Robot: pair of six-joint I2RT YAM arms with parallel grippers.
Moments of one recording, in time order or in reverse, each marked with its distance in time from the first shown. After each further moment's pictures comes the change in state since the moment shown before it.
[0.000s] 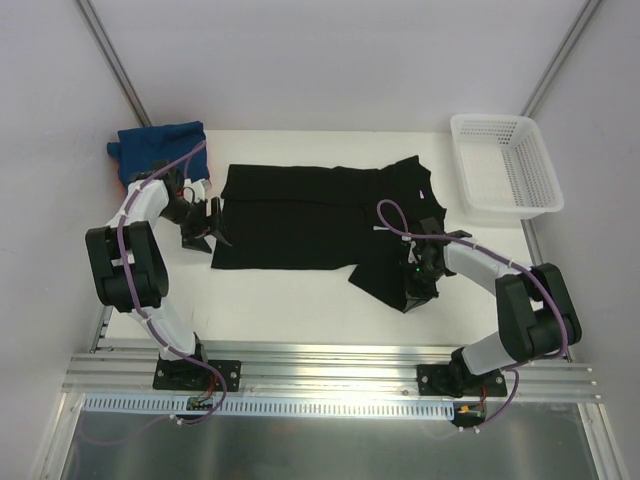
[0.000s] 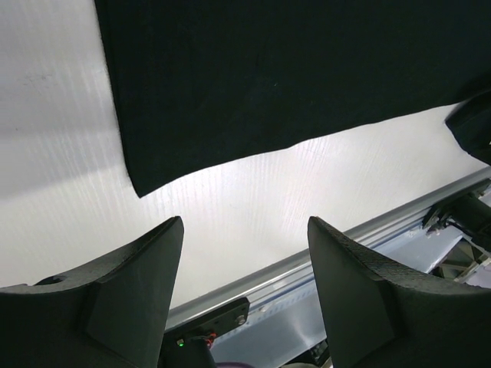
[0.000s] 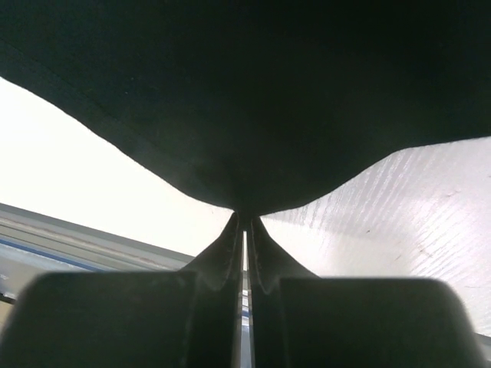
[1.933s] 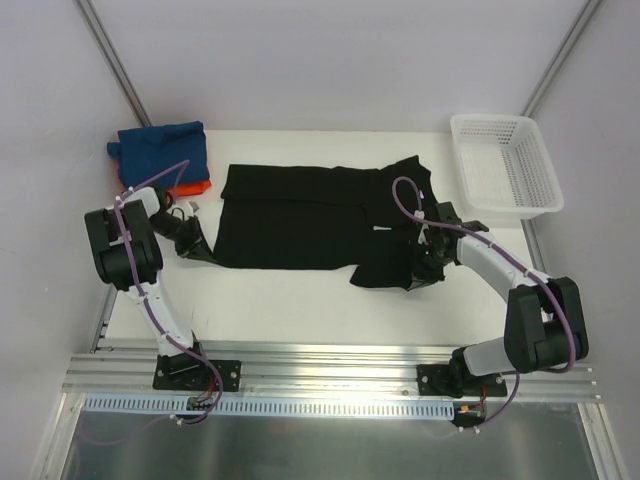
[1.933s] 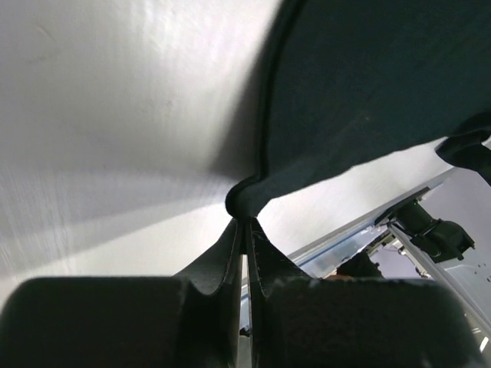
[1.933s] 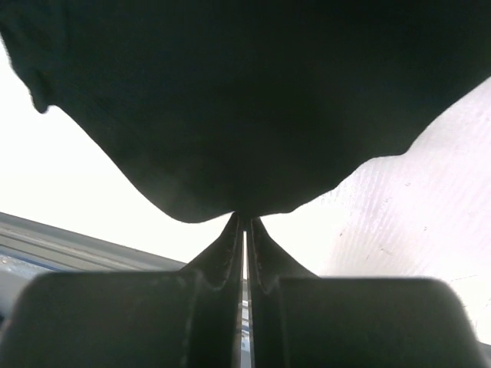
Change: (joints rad) left arm 0.135 0.233 -0.025 0.029 0.052 -0.029; right arm -0.074 -0.063 0.086 -0.002 0.016 -0.003
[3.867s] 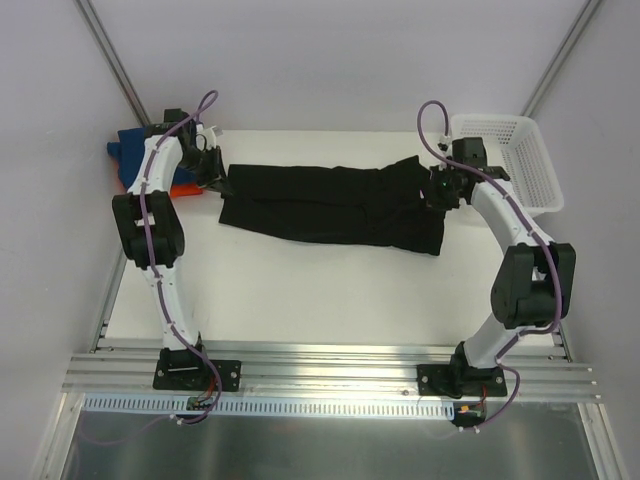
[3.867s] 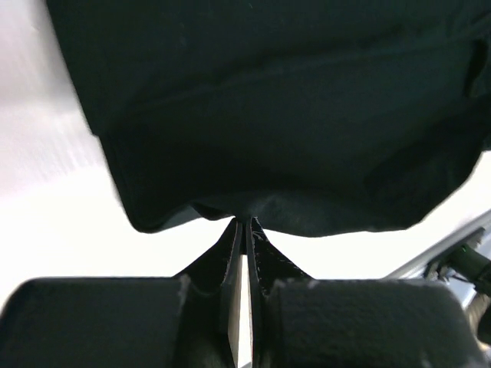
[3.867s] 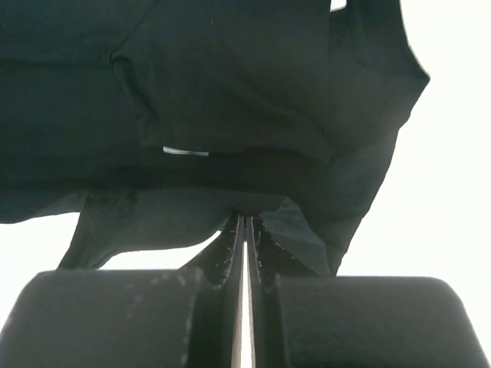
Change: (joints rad) left arm -0.212 0.174 0.700 -0.089 -0.003 0.011; right arm -0.179 0.238 0.510 0.108 0.061 -0.108
